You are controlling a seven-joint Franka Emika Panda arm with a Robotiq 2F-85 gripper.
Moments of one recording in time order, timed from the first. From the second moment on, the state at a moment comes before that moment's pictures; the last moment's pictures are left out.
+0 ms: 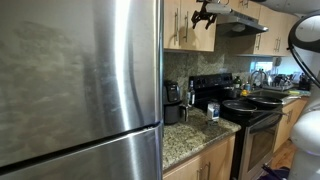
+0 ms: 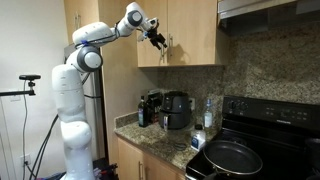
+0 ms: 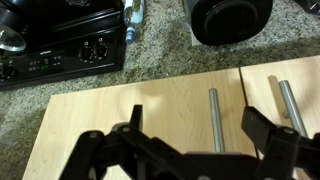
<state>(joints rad) 0.03 -0.05 0.20 -1.11 -0.27 1.78 0.30</state>
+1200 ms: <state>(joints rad) 0.08 0.17 0.21 -0.96 -0.57 2.06 0.25</state>
